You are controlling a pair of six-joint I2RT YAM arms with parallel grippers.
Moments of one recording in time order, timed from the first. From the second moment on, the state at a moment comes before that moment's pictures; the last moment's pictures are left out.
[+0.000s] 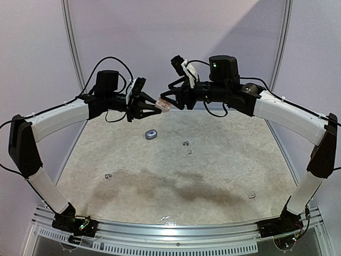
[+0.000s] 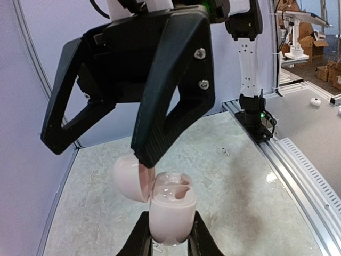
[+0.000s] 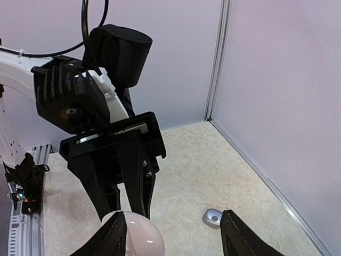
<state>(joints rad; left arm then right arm) -0.50 1.64 1.37 -0.06 1.14 0.55 0.81 1.72 1.68 -0.16 -0.33 -0.11</state>
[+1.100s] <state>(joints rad) -0.49 1.60 1.09 0.69 0.89 -0.06 0.41 1.26 1.04 -0.88 0.22 0.89</state>
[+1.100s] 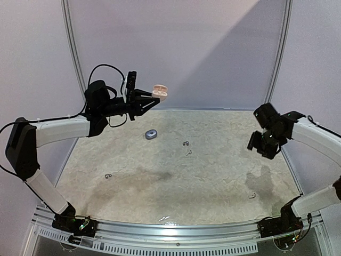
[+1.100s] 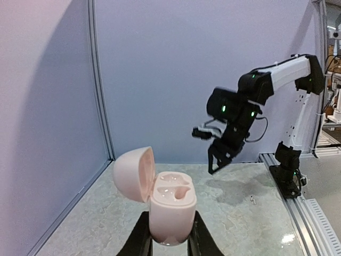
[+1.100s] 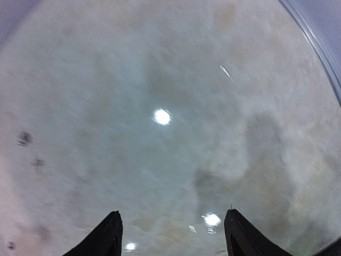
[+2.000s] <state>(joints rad) -0.44 1.56 1.03 0.77 0.88 -0.07 0.47 1.46 0.73 -0.87 0.00 1.10</state>
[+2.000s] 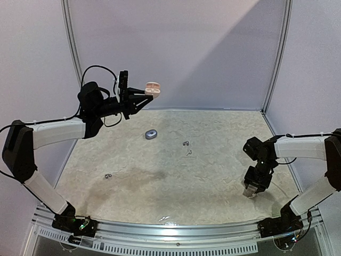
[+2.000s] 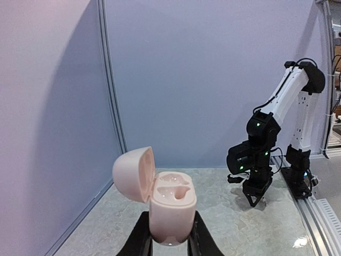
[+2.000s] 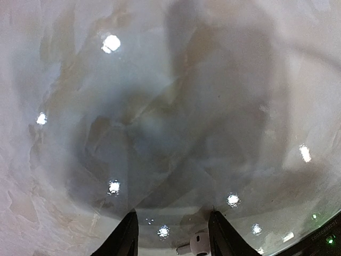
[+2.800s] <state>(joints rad) -0.42 1.56 1.03 0.77 0.88 -0.06 0.52 1.44 0.71 -0.93 0.03 1.25</state>
